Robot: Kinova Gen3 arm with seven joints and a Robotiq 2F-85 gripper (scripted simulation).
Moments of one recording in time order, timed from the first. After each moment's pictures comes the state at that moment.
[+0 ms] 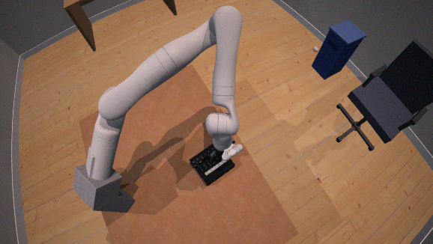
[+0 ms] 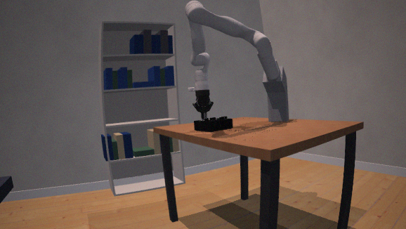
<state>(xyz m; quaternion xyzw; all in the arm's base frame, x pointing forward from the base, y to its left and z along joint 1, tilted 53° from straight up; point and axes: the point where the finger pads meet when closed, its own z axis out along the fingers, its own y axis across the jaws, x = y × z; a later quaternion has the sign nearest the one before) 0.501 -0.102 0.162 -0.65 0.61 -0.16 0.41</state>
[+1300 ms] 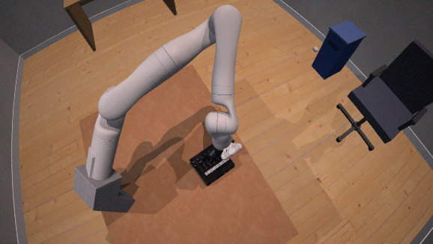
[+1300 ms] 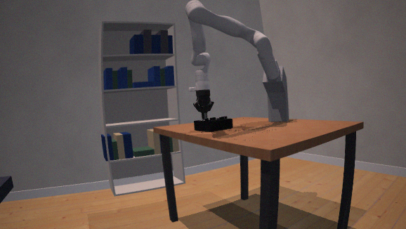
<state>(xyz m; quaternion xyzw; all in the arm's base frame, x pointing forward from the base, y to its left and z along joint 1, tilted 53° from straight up) 0.500 -0.097 0.163 -0.65 0.61 -0.16 0.41</state>
